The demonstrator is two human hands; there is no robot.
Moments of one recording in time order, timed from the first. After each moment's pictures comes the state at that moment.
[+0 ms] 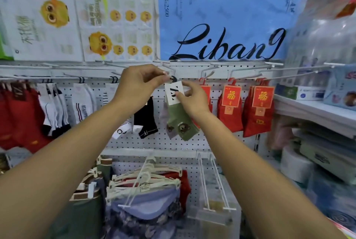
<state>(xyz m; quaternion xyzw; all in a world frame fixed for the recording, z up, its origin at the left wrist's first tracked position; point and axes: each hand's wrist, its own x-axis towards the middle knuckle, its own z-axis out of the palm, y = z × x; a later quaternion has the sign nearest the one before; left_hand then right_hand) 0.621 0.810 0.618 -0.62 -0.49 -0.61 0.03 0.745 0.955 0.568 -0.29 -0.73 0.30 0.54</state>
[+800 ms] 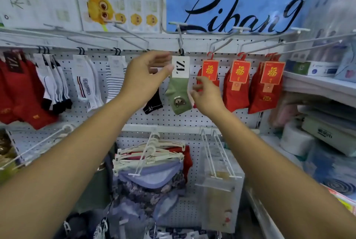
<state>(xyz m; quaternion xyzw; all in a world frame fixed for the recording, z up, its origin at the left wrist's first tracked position) 0.608 0.800 0.570 -0.62 -0.49 -0.61 0.01 0.765 0.926 0.524 -0.40 -0.77 0.25 0.44</state>
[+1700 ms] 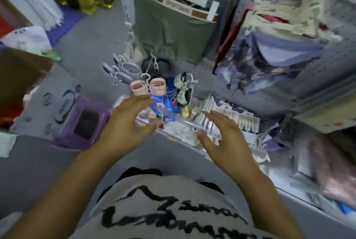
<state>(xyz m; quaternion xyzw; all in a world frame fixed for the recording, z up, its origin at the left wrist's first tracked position) 0.447 0.392 0.205 -0.45 -0.80 -0.36 -0.16 0.662 0.551 0.217 -0.36 -0.88 0.32 0.06</state>
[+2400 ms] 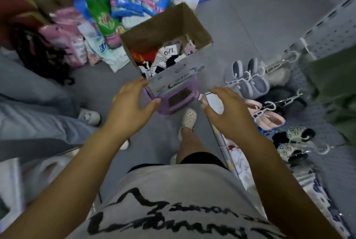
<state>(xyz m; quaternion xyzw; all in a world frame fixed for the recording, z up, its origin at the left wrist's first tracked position) 0.271 0.123 0.156 0.00 -0.96 -0.27 -0.10 0.280 0.395 0.144 0.01 -0.94 0.34 -0.10</state>
